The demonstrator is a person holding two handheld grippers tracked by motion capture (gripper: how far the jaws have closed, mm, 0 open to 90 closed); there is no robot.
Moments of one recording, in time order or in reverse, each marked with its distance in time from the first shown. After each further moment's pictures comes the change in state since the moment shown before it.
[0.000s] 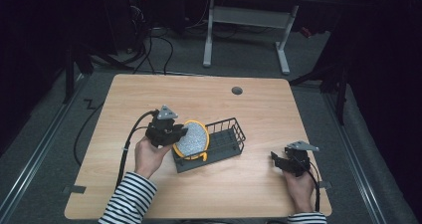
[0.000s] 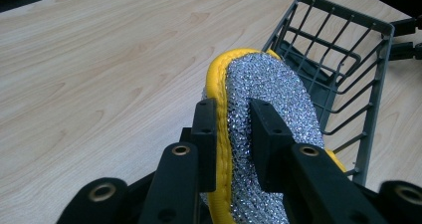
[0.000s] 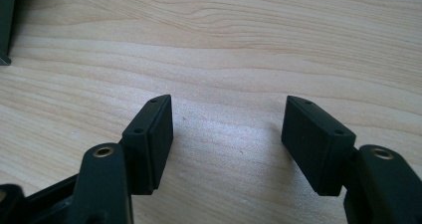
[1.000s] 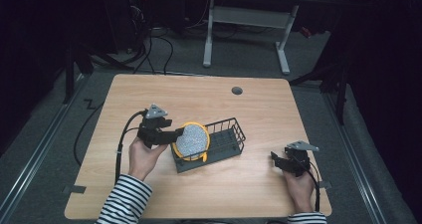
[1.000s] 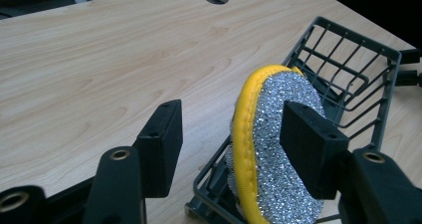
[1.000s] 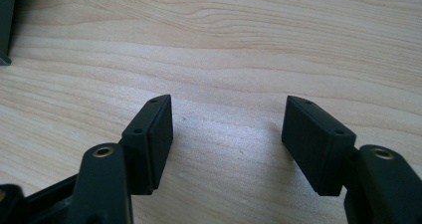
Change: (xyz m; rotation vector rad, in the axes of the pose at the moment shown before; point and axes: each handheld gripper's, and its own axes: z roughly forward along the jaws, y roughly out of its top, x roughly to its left) left arm 0.014 -0.006 -0.019 -0.069 0.038 -0.084; right arm 0.000 0.000 0.000 0.000 0.000 -0.002
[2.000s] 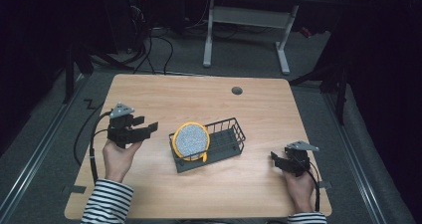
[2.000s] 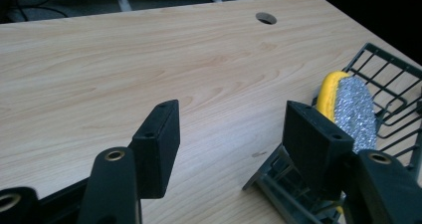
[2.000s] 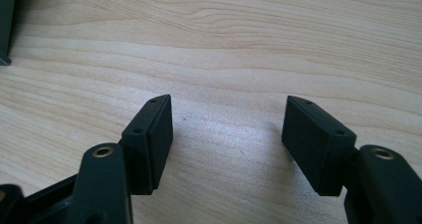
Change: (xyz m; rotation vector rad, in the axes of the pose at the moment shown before) left arm 0.047 -0.021 -0.048 -0.072 0.094 -0.115; right arm 0.000 0.000 0.000 0.000 -0.002 0.000
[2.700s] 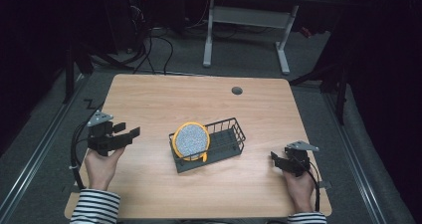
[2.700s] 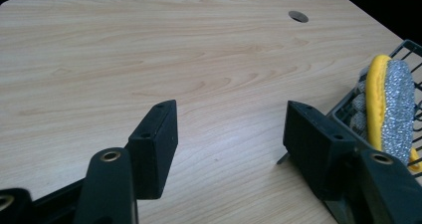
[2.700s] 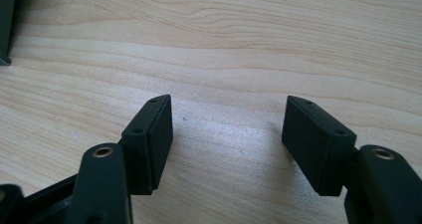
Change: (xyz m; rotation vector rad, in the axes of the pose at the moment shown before) left arm 0.033 -0.029 -0.028 -0.015 0.066 -0.082; right arm 0.000 0.000 0.000 0.001 0.001 0.000
